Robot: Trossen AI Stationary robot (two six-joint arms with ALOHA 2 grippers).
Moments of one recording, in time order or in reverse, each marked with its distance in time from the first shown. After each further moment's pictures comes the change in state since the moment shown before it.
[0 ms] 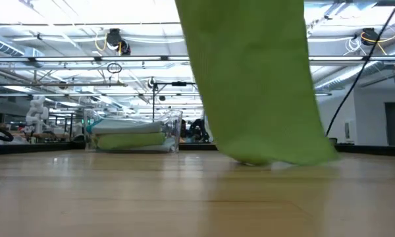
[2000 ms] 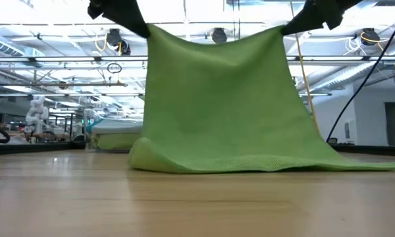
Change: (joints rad) left arm 0.293 0.005 -0.073 -0.655 0.133 -0.652; right arm -0.255 0.021 -0.176 -0.267 0.360 -0.017
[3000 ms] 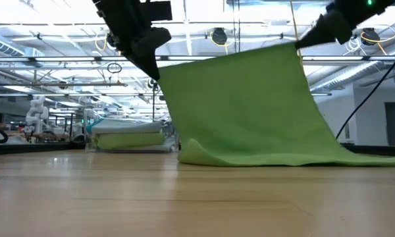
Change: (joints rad) left arm 0.160 0.181 0.000 -0.002 -0.011 0.100; right arm -0.085 -0.188 -0.109 -0.098 -0.008 0.035
